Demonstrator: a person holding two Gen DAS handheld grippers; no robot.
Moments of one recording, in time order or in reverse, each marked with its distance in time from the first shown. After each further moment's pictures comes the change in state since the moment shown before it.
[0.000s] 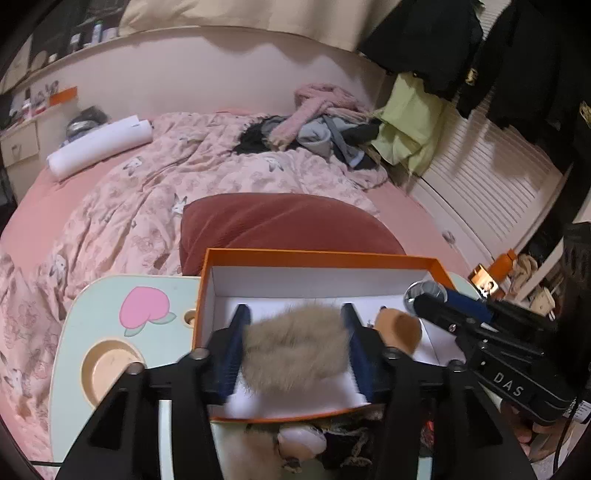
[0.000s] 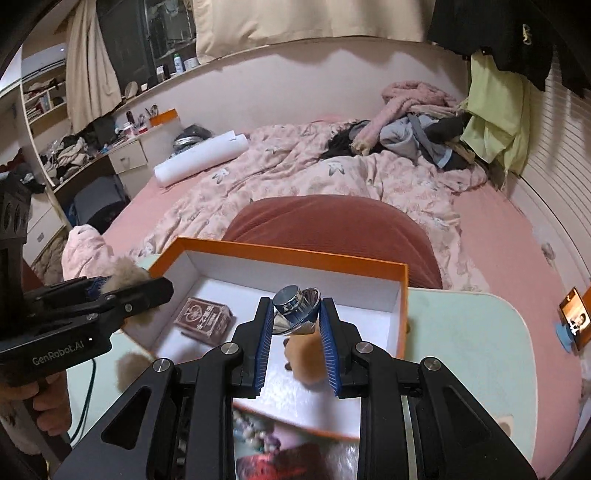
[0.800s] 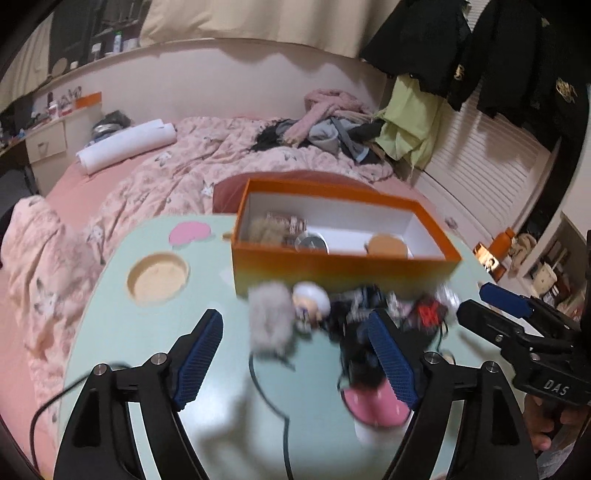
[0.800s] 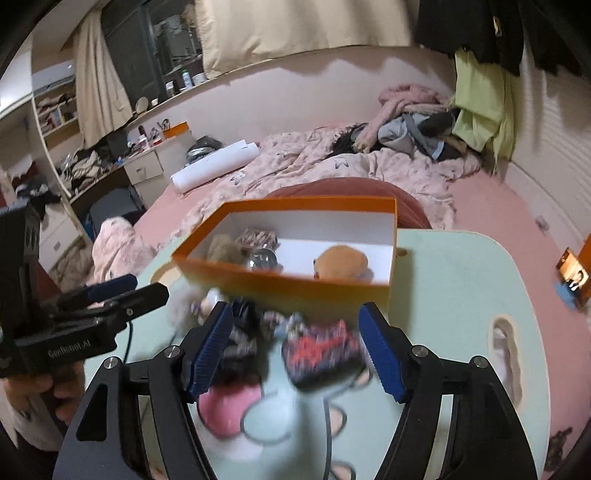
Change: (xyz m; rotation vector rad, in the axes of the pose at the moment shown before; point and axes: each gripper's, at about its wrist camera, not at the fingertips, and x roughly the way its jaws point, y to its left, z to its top) left arm -0.083 -0.003 -0.100 0.031 -0.027 0.062; right arm -0.088 0.023 -0.086 0.023 -0.056 0.014
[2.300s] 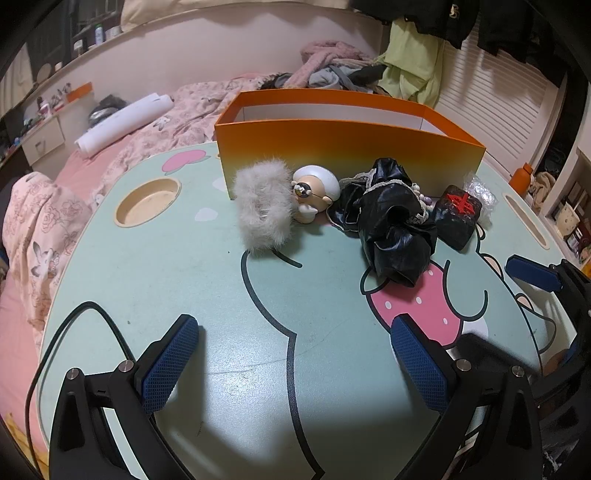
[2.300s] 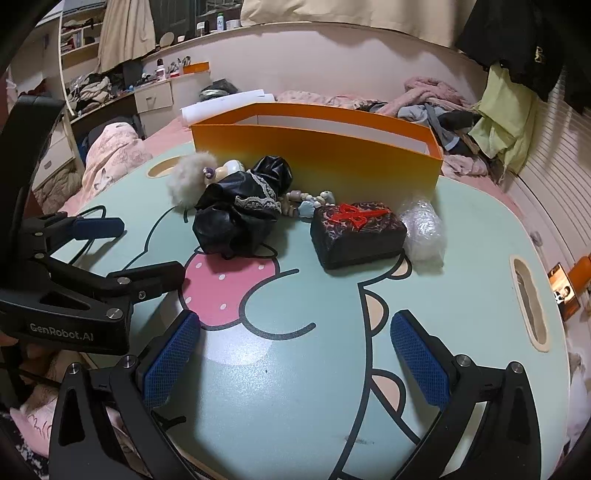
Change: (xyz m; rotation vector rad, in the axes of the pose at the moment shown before) left arm 0.034 -0.010 -0.053 0.101 0.150 0.082; right arm 0.029 0.026 -0.075 -0.173 0.111 -0.048
